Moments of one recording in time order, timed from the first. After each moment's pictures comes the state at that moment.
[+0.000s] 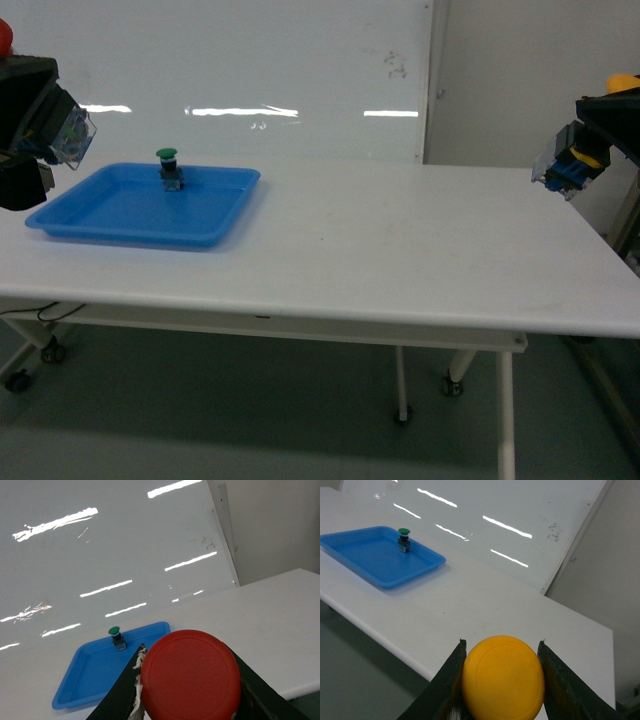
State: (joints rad) left arm -0.19 1.29 0.34 1.02 -0.03 0.26; right arm 0.09 1.48 0.62 0.73 -0.34 -0.26
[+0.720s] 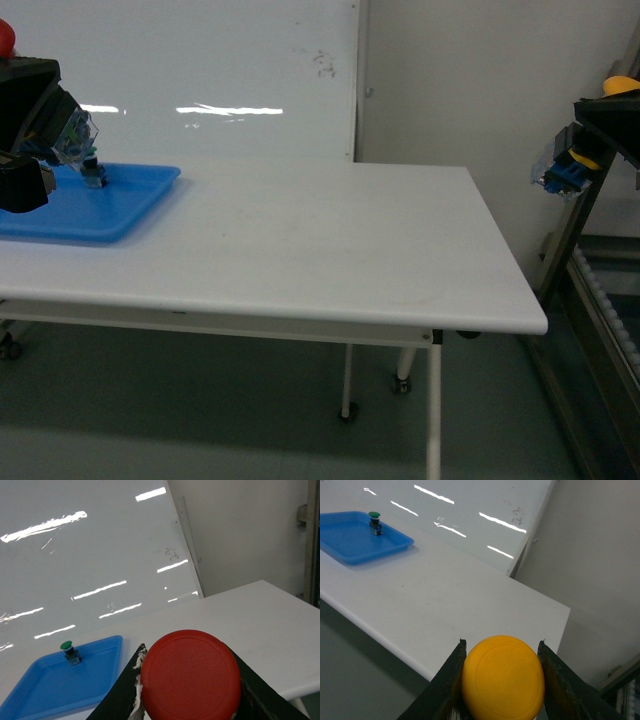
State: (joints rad) left arm -0.19 1.29 0.34 1.02 -0.03 0.26; right arm 0.09 1.48 0.62 0.73 -0.34 -0.26
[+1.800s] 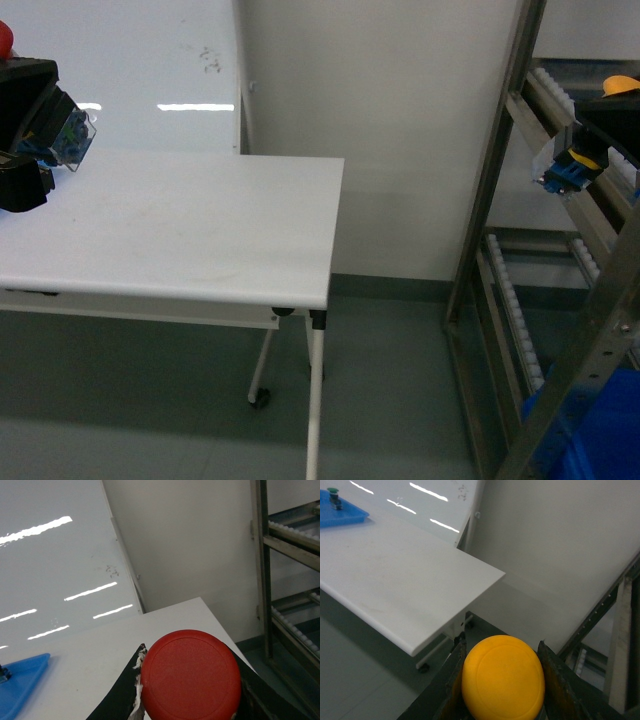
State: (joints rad) left arm -0.19 1.29 0.34 1.02 -0.03 0.26; right arm 0.09 1.48 0.62 0.73 -0.34 -0.26
